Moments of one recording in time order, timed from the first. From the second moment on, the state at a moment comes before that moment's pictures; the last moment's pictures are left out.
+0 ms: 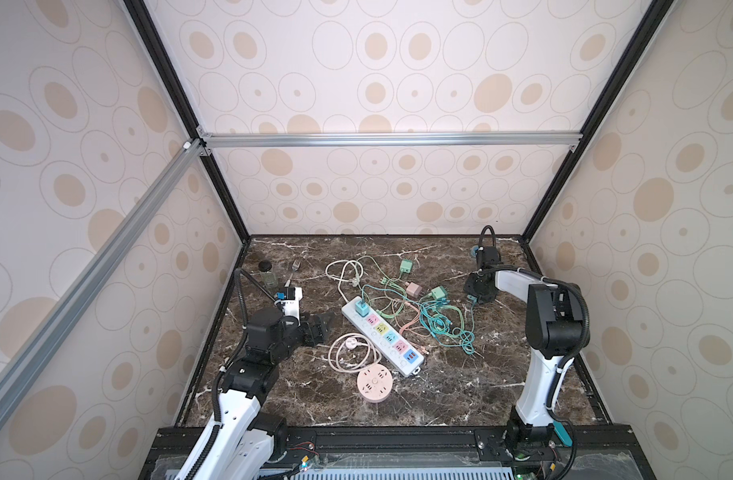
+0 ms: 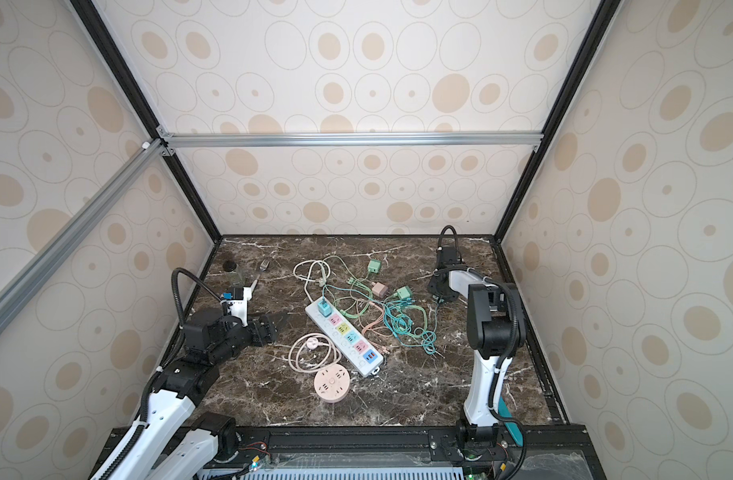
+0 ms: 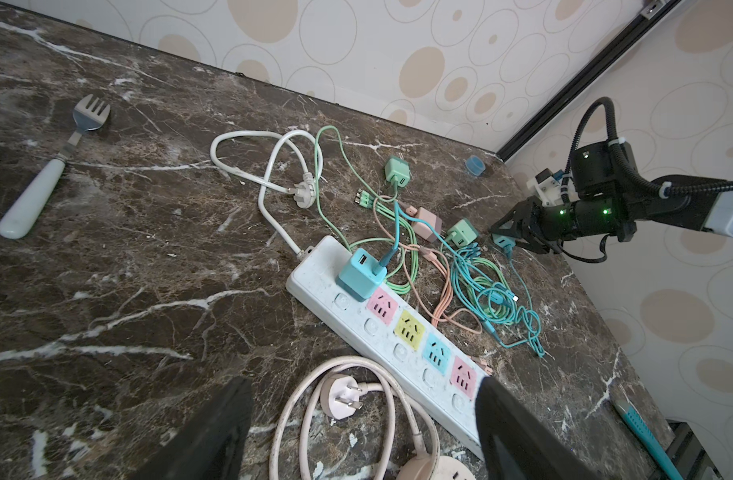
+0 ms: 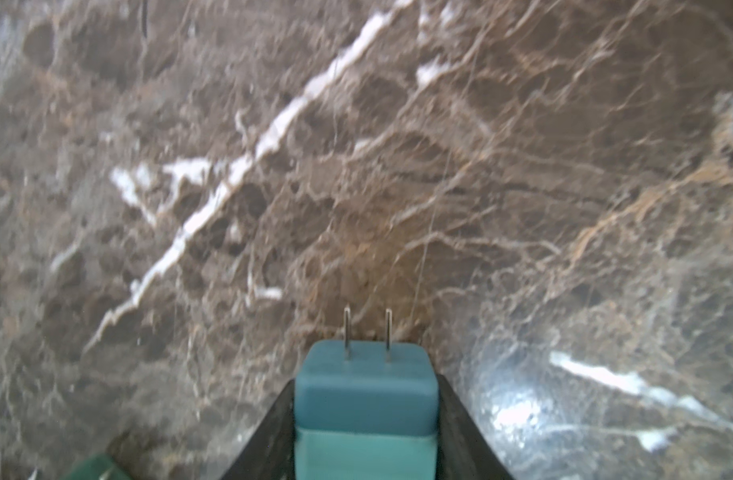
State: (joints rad) left arm -0.20 0.70 0.54 -0.28 0.32 -0.37; right arm 0.05 2.00 1.33 -0.47 0.08 0.48
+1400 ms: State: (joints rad) left arm -0.56 1.04 0.74 0.00 0.65 -0.54; right arm 0.65 1.08 0.90 -0.20 -0.18 -0.52
